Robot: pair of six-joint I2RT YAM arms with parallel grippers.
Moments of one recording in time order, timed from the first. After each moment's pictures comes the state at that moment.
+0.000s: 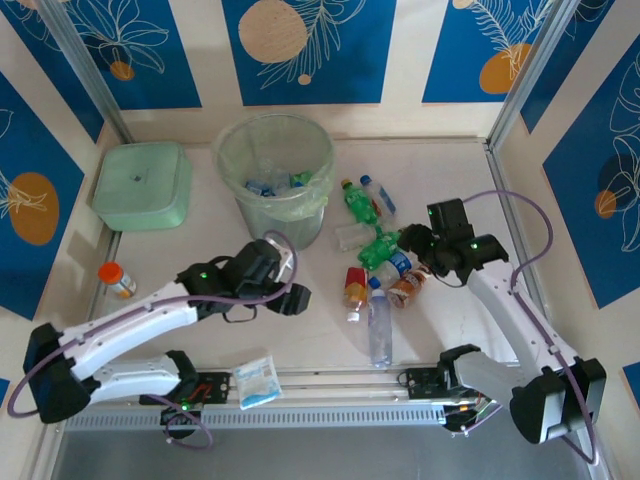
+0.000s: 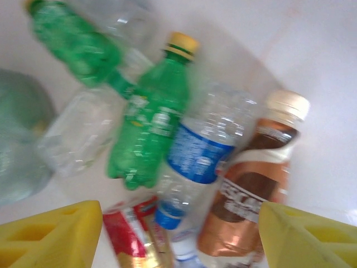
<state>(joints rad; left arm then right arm) -0.96 1.13 0.89 -0.67 0.06 -0.50 0.24 1.04 0.90 -0.87 0.02 0.83</state>
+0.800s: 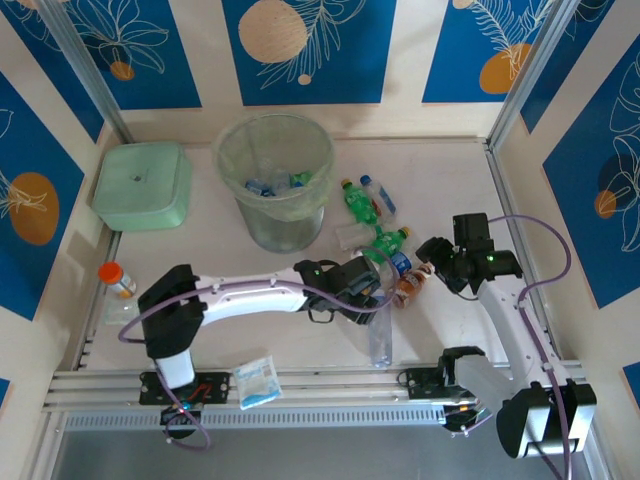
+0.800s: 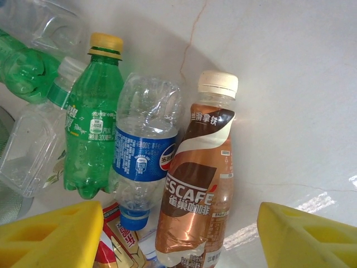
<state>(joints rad) -1.20 1.79 1.31 -0.59 -0.12 -0.51 0.05 0.96 0.80 -0.91 -0.09 0.84</state>
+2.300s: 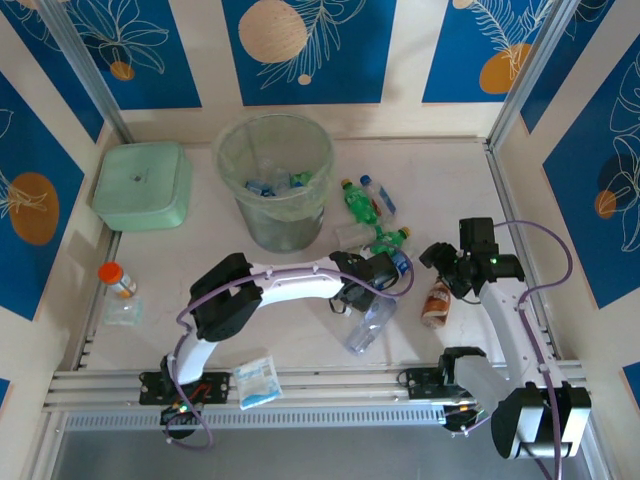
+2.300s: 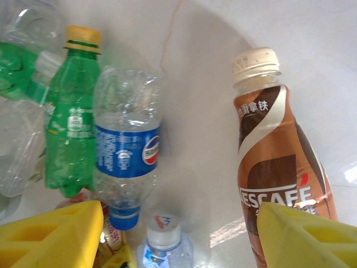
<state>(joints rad) -1.15 2.08 1.55 -0.76 -0.25 -0.54 -0.02 0.95 0.77 -0.93 -0.12 0.79</state>
